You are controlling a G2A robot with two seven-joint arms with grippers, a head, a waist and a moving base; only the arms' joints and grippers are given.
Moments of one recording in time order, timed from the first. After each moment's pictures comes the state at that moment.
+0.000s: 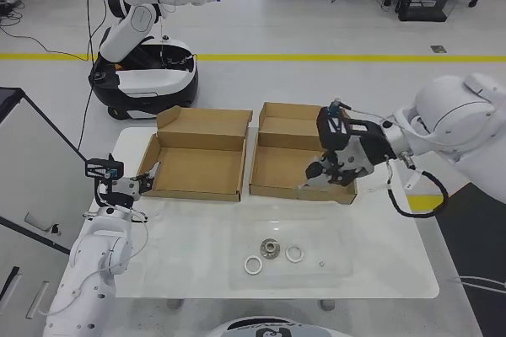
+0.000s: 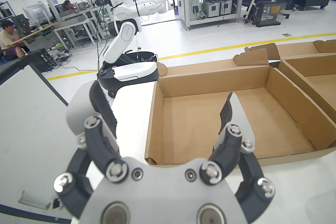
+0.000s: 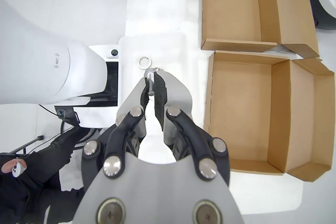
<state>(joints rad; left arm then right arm) 1.73 -1.15 -1.60 -1.80 1.33 0.00 0.00 -0.26 -0.57 0.39 -1.77 0.27 -0.73 1.09</state>
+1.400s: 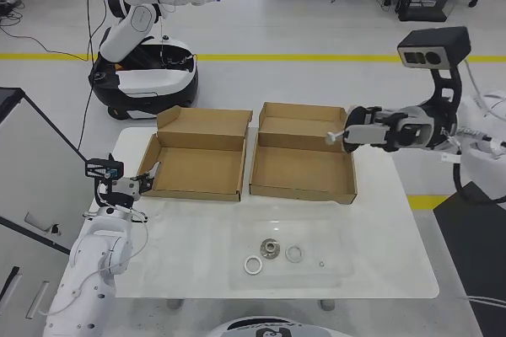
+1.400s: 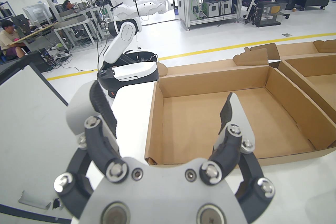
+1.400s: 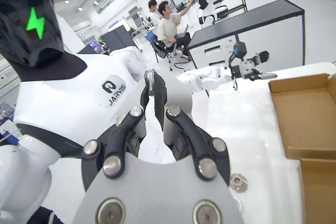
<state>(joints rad) 1.73 -1.15 -1.60 -1.80 1.33 0.00 0.00 -0.47 -0.52 0.61 -1.76 1.15 -0.80 1.02</state>
